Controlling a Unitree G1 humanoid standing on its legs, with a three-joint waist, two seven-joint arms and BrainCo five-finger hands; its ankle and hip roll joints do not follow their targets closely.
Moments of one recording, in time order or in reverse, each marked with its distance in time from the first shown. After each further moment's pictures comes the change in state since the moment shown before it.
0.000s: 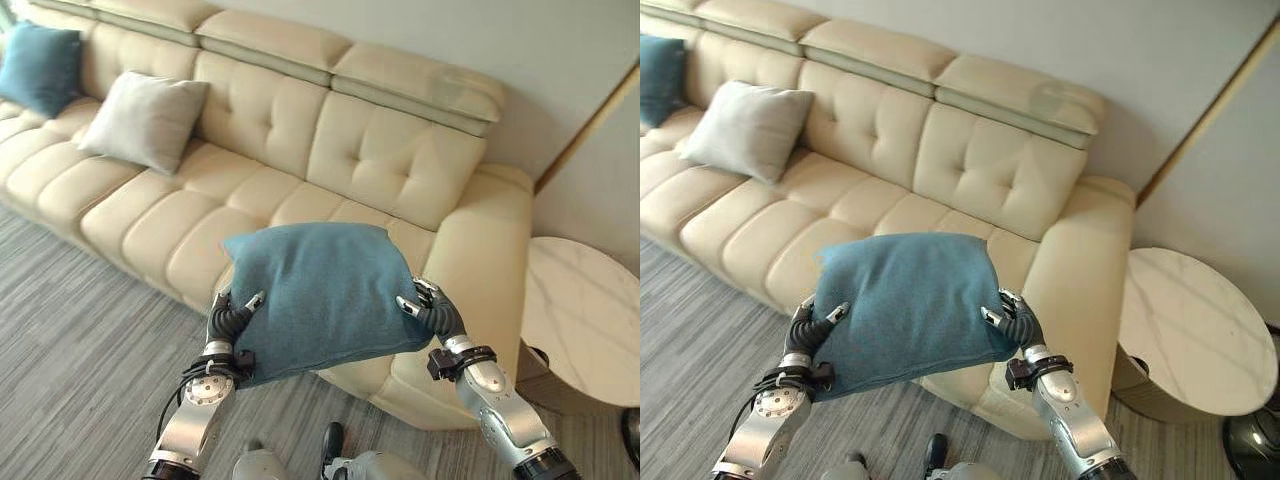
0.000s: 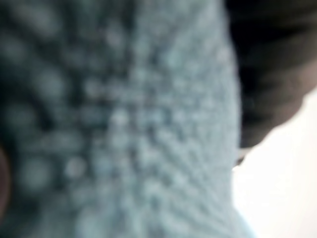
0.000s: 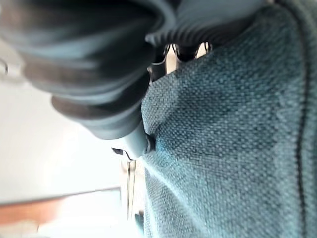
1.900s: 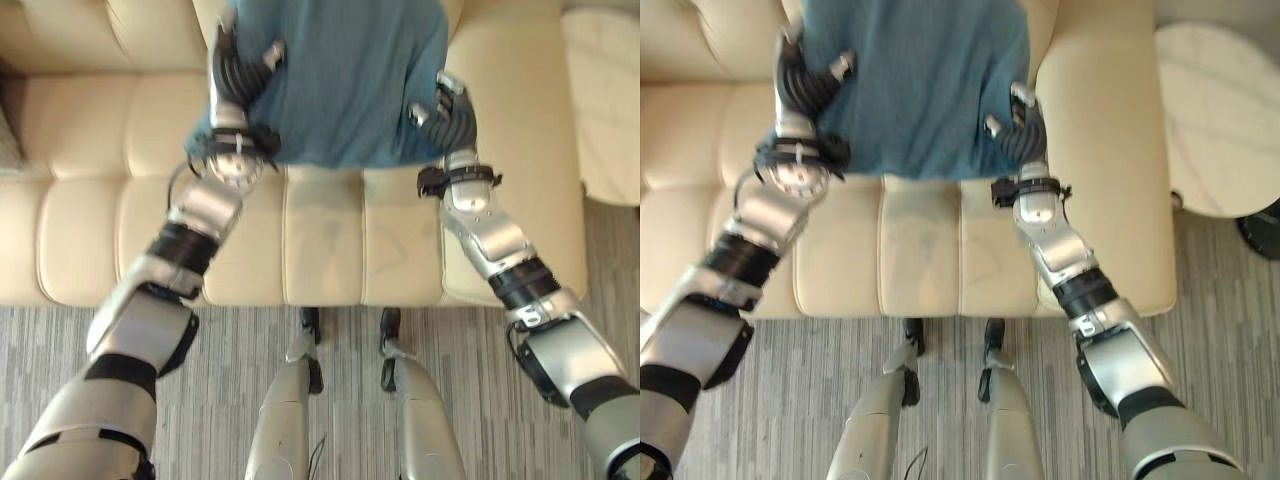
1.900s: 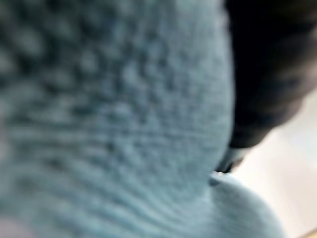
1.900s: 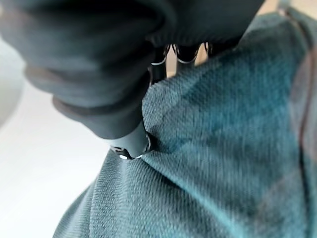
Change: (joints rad) left arm -1.402 0.199 -0.388 0.725 0.061 -0.082 0.280; right arm -1.153 -0.046 0.154 0.583 -0.082 -0.043 -0.395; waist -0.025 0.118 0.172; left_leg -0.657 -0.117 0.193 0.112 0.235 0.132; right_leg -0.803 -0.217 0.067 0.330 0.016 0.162
